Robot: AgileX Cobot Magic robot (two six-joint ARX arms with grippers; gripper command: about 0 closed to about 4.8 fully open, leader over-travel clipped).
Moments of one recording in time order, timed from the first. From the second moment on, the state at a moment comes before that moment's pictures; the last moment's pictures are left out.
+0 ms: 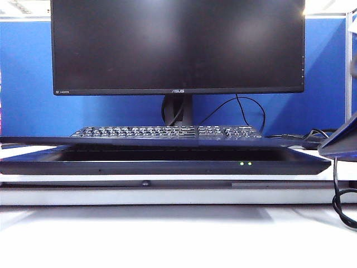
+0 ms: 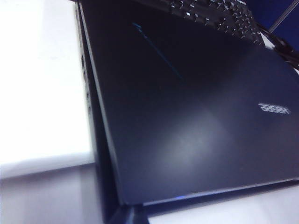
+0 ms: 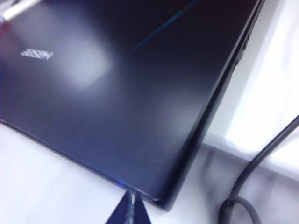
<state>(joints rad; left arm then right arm) -0.35 0.32 0.01 0.03 0.15 -0.38 0.56 0.44 0.07 0.02 -0.02 0.30</state>
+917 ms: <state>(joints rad) -0.35 0.32 0.03 0.06 0.13 -0.37 0.55 0.59 0.21 0.13 -0.44 0.29</state>
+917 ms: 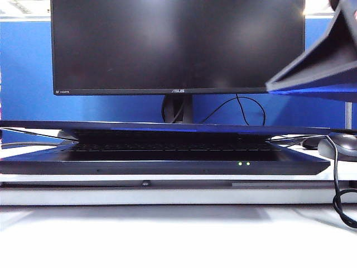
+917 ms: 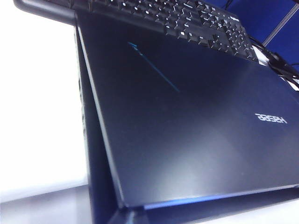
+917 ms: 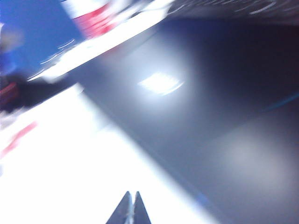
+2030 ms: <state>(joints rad) -0.35 0.32 0.03 0.07 0.13 -0.37 0.55 0.59 0.21 -0.06 -0.18 0.24</state>
